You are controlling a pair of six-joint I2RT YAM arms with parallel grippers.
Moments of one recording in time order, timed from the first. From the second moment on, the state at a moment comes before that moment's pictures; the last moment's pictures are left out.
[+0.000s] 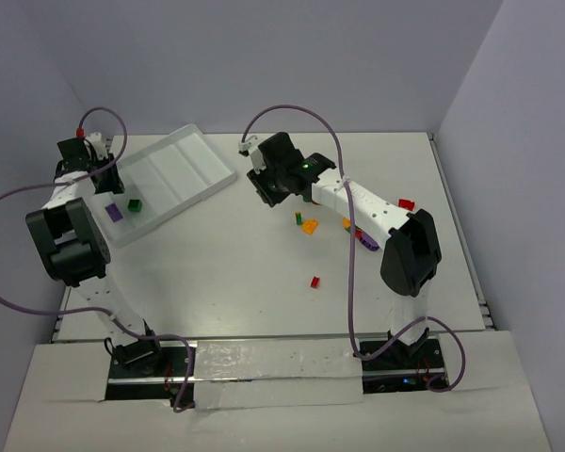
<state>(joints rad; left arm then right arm) 0.35 1.97 1.48 -0.29 0.18 0.10 0.72 1.89 1.75 -0.69 0.00 -0.09</state>
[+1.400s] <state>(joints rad) -0.21 1.37 1.14 -0.28 0.81 -0.49 0.80 1.76 1.63 -0.49 -0.37 -0.09</state>
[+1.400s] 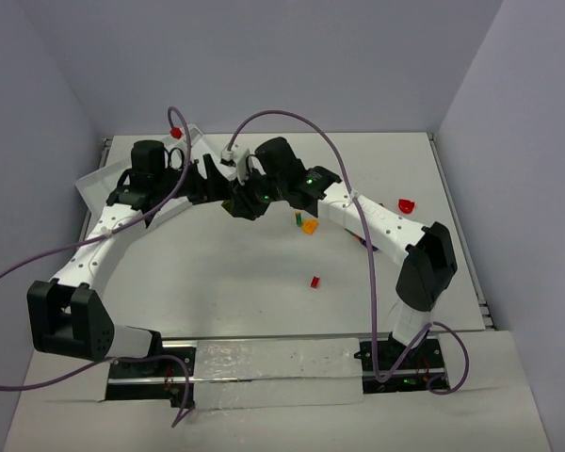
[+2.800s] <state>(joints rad) -0.08 1.78 1.42 -0.24 0.43 -0.30 0.64 1.67 1.55 -0.49 -0.26 -0.08</state>
